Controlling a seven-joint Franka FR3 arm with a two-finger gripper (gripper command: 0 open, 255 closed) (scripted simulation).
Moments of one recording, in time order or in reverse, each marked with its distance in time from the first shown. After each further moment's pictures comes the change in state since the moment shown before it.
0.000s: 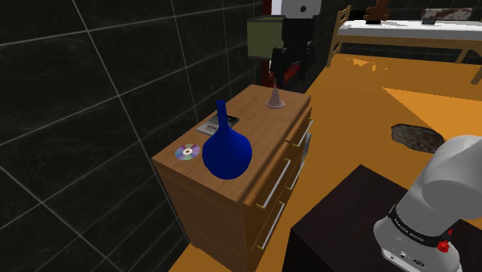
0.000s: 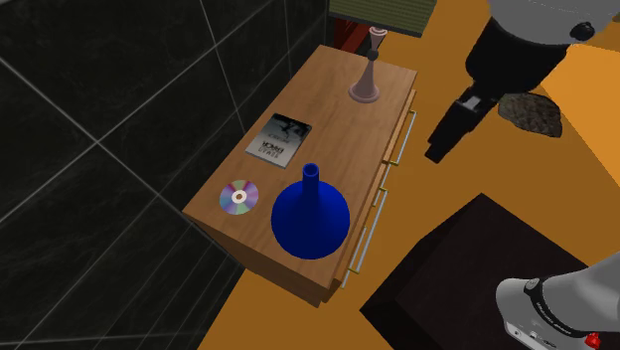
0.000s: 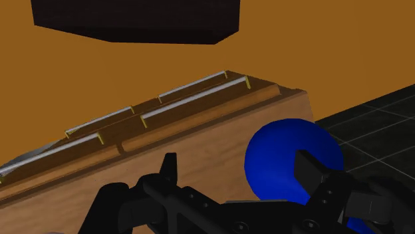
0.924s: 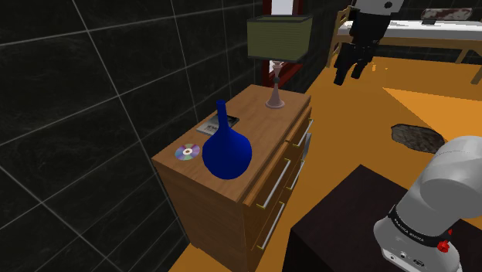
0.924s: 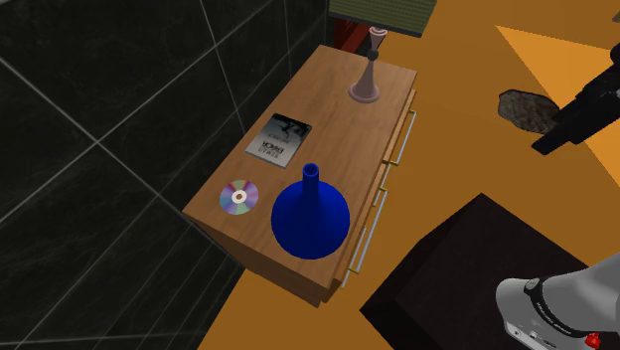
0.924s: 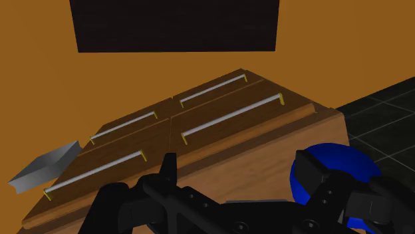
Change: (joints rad) arm -0.041 -0.425 -0.209 -0.326 -0.043 -0.027 -0.206
